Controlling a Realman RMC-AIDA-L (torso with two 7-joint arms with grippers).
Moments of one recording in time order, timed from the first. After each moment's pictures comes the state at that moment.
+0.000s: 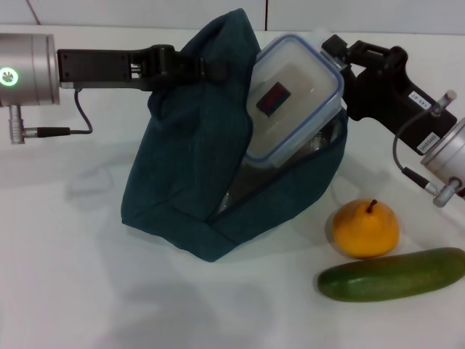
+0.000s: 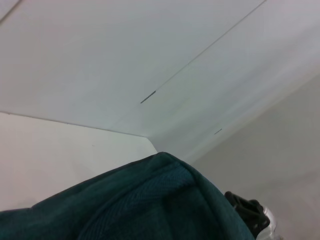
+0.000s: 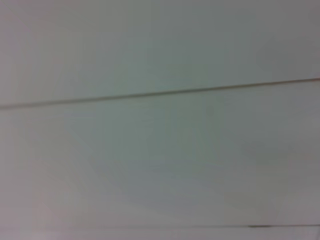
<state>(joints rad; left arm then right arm) -0.60 -2.06 0.73 0.91 1.89 1.71 -2.34 0.72 2.03 -0.10 0.23 -1.83 -1.43 1.92</state>
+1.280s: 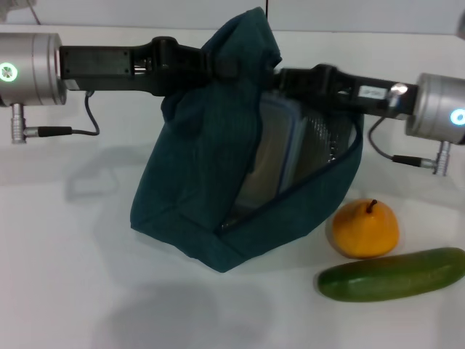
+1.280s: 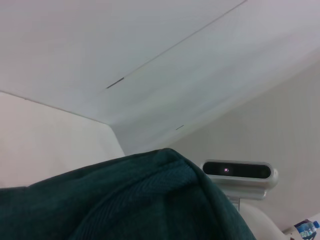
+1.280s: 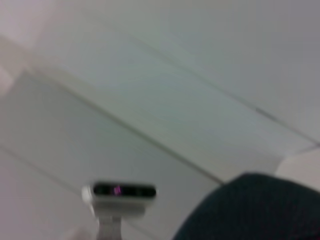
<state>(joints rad) -0.66 -2.00 0.73 0.72 1.82 1.77 -2.36 0.94 2.02 -0.22 -0.09 -2.17 -1.54 1.84</state>
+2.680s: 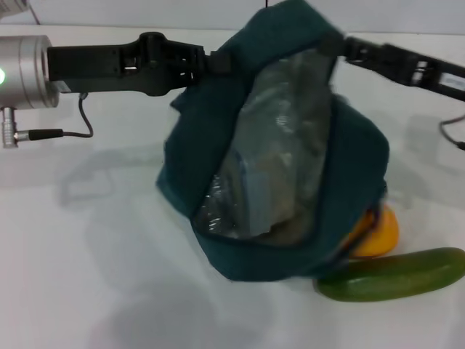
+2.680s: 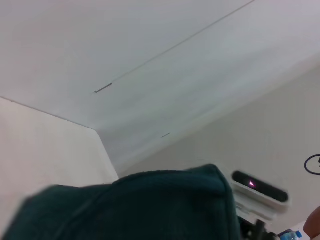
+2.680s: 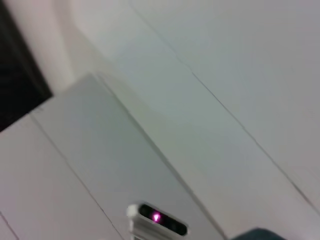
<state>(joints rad) -0.64 -1.99 0.72 0.69 1.77 1.80 -2.36 0.81 2.02 -0.35 -0.28 -1.93 -1.75 1.60</state>
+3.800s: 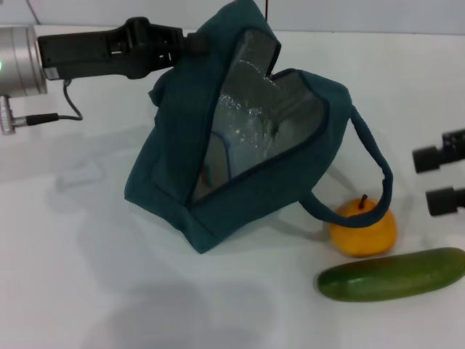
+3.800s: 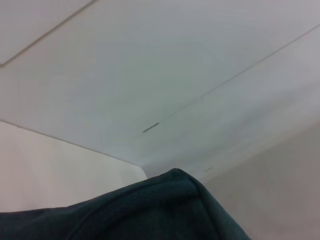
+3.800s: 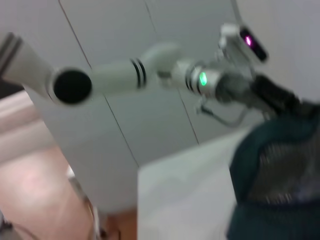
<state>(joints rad) -0.63 -1.98 0.71 0.69 1.79 1.66 -2.34 0.56 1.99 -0.76 -1.21 -1.87 -2.15 1.91</state>
